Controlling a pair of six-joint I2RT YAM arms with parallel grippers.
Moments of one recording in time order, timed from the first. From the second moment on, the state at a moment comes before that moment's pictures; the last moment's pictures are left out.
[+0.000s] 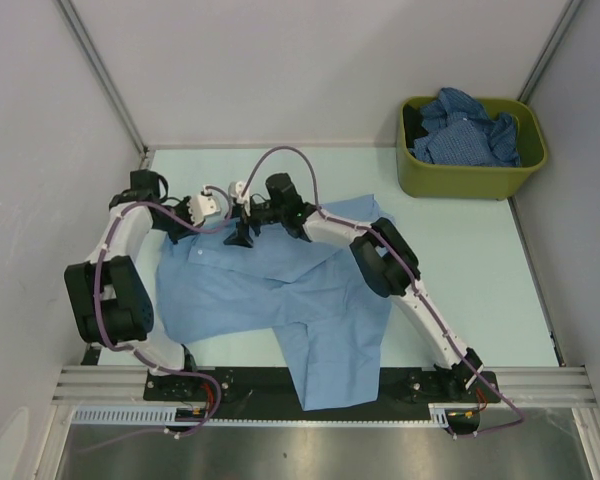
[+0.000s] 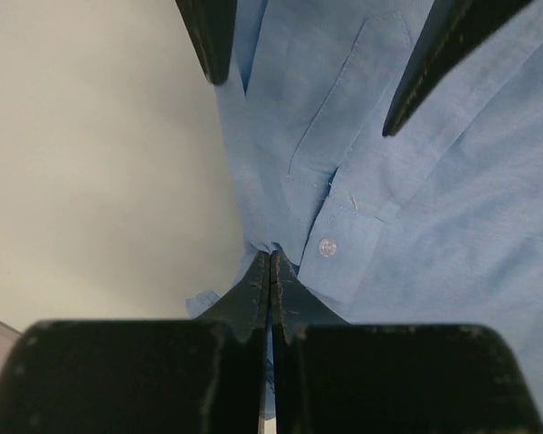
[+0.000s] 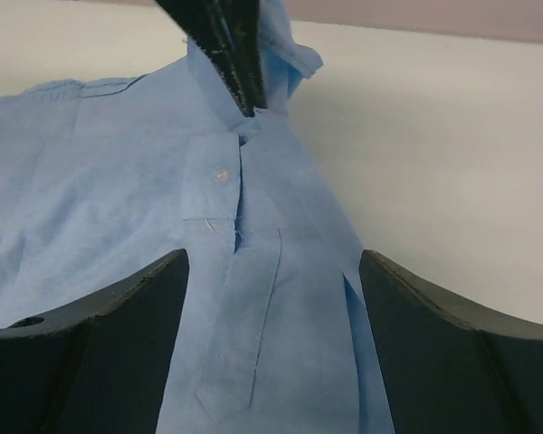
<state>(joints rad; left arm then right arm) 0.18 1.60 1.21 -0.80 0.58 1.36 0.77 2.53 2.00 0.28 -0.84 -0.26</state>
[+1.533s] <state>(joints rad) 0.12 1.46 1.10 -0.83 0.45 1.53 0.86 2.53 1.78 0.55 -0.74 -0.53</state>
